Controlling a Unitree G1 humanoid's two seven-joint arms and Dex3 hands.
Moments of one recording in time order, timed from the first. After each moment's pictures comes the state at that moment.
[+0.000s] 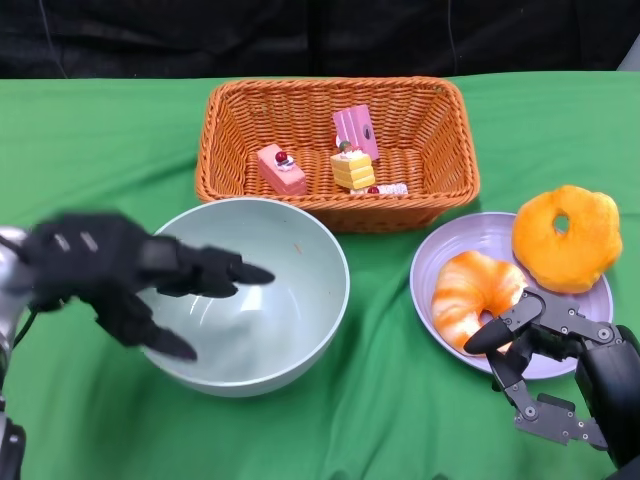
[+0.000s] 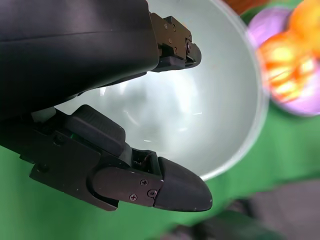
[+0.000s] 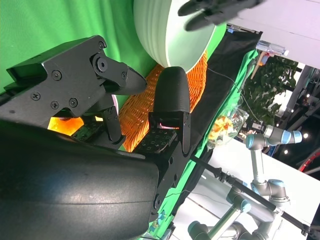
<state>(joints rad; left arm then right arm) -0.85 0.39 -0.12 1.25 0.12 -0.69 -1.13 0.16 -0.08 0.05 -0.06 -0.17 -0.46 0.03</state>
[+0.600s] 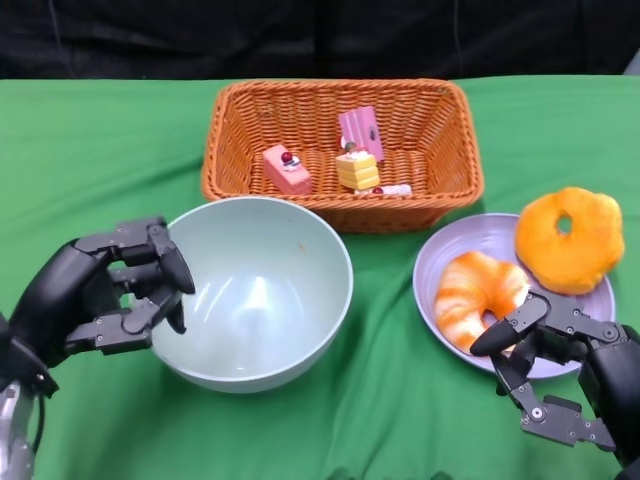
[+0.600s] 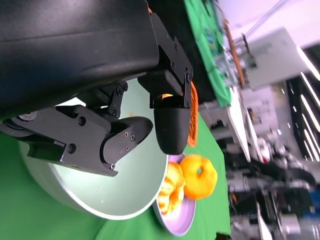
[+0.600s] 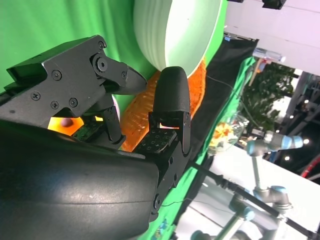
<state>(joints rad) -0.35 0.23 0.18 0.68 -0.25 -0.57 -0.81 0.17 -0.10 0.03 -0.05 -0.12 -0.43 0.09</state>
